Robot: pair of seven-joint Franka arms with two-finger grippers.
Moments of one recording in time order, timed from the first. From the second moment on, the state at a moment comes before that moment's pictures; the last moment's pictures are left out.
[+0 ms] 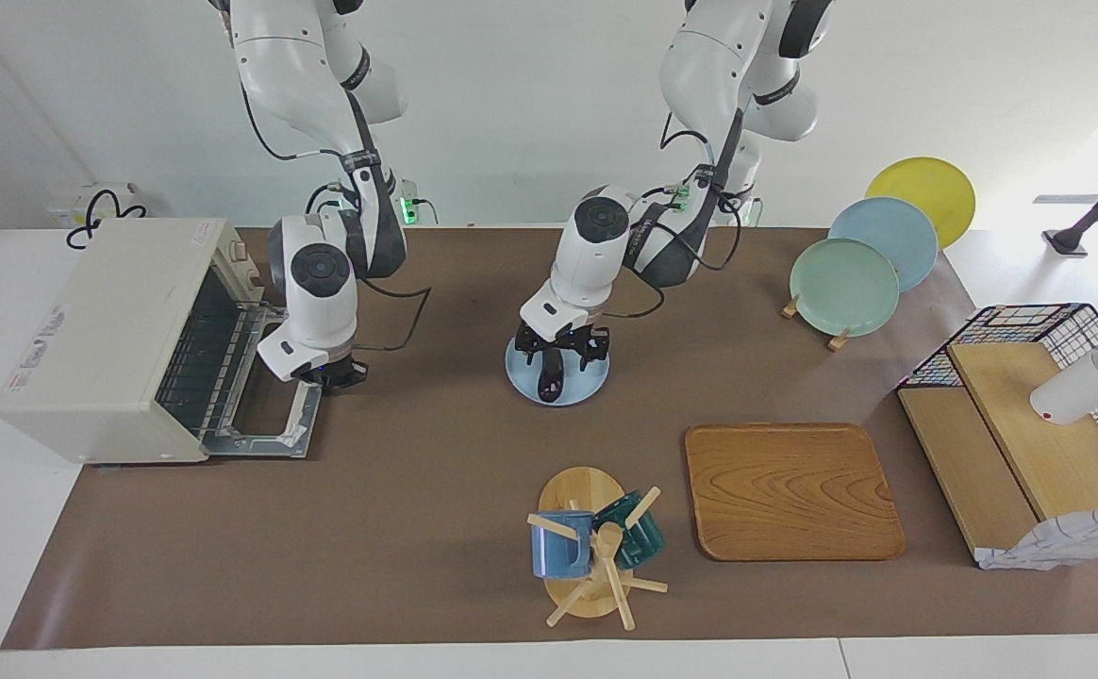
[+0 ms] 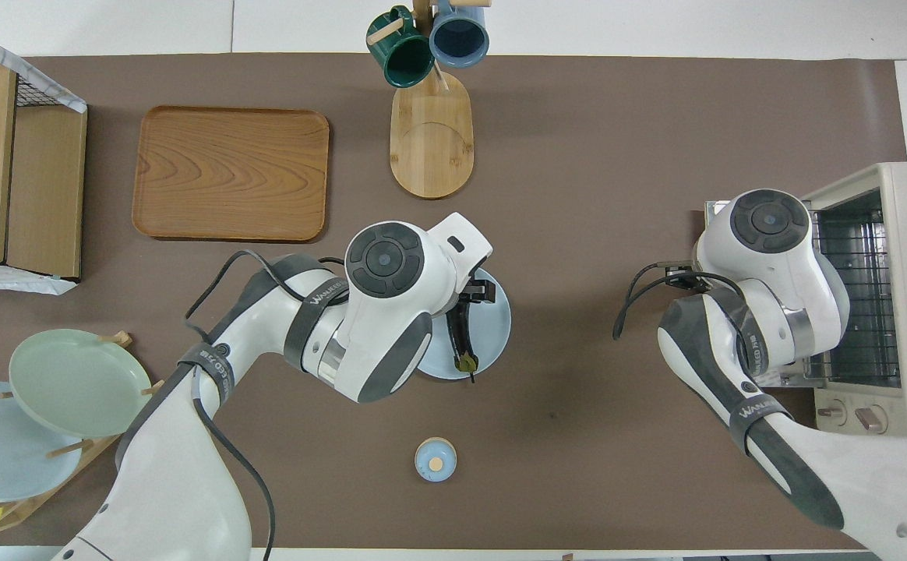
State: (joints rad) left arm -0.68 0.38 -0.07 -1.88 -0.13 2.36 -0.51; right arm 0.17 0.23 -0.06 -2.15 -0.35 2.24 0.36
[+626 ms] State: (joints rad) left arm -0.70 0.38 -0.07 -1.91 -0.13 2.40 -0.51; right arm 0.13 0.08 -0.03 -2.03 -0.37 1.96 0.10
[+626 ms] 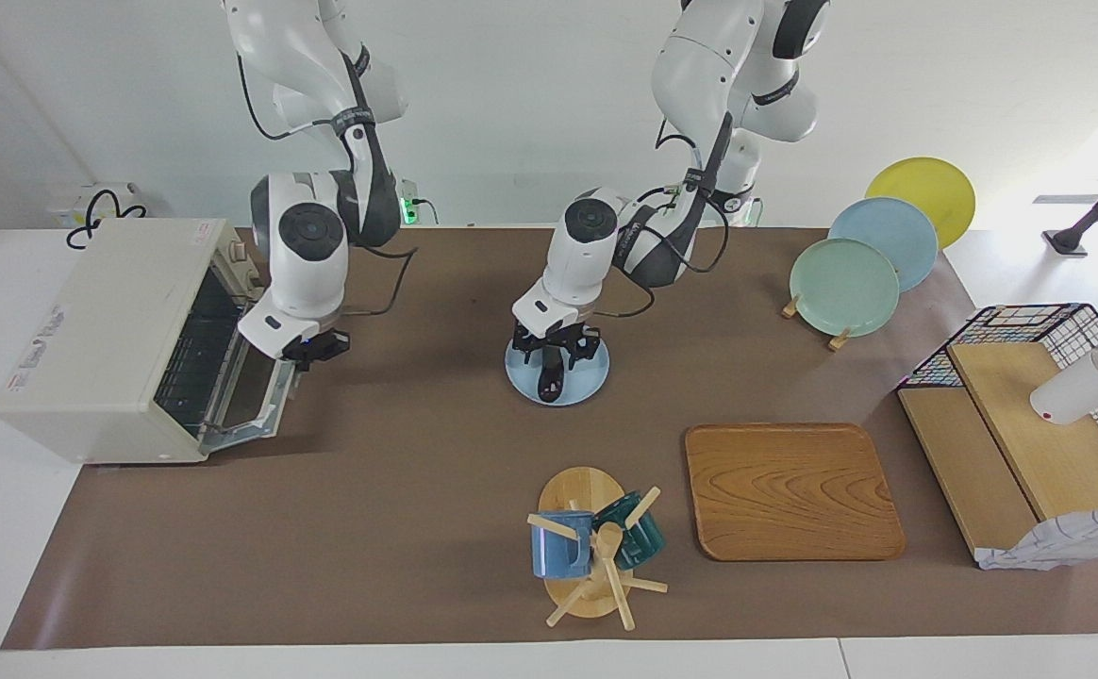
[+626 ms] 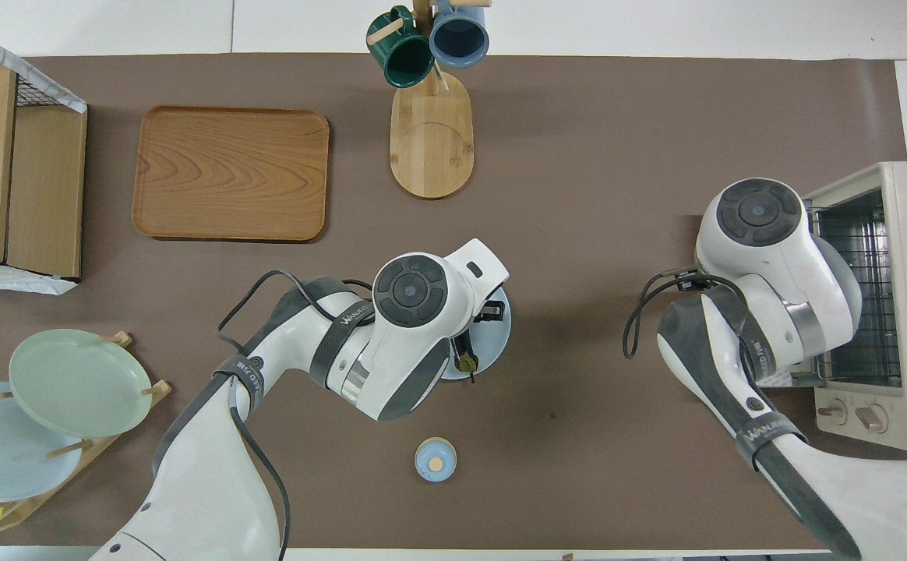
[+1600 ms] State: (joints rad) left arm -0.30 0.29 -0.05 -1.68 -0.13 2.08 -0.28; right arm -0.01 -0.07 -0.06 -1.98 -0.29 1.77 -0.10
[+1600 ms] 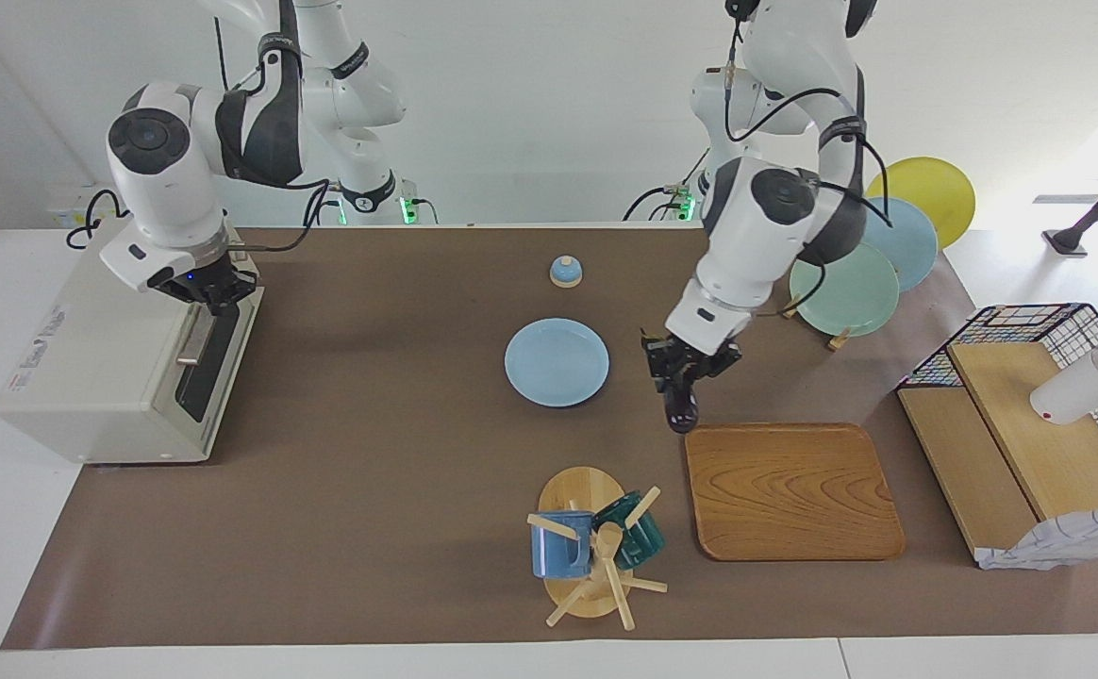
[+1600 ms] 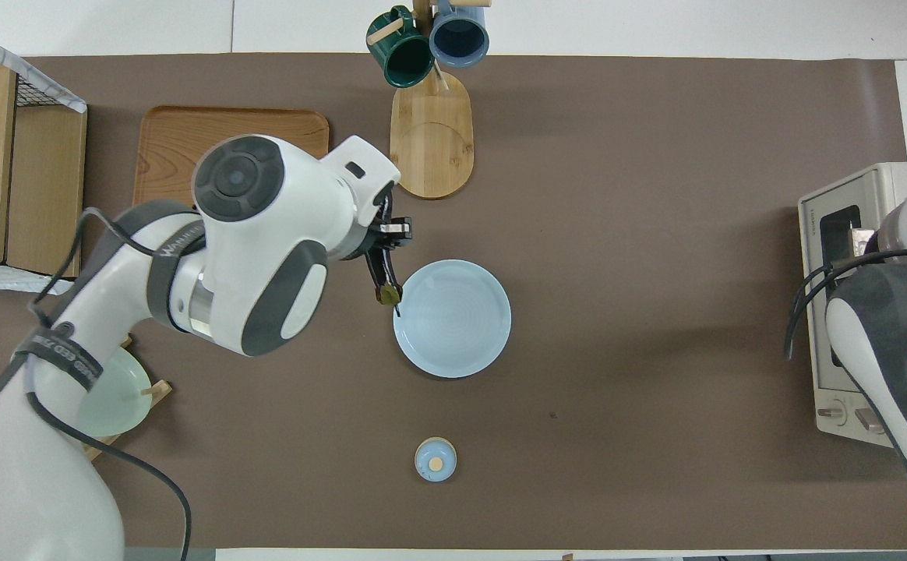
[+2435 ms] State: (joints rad) left arm -0.10 0.64 -0.05 -1.42 -0.11 2.11 -0.02; right arm 0.00 -0.08 -0.04 -1.83 -0.06 1.65 -0.10
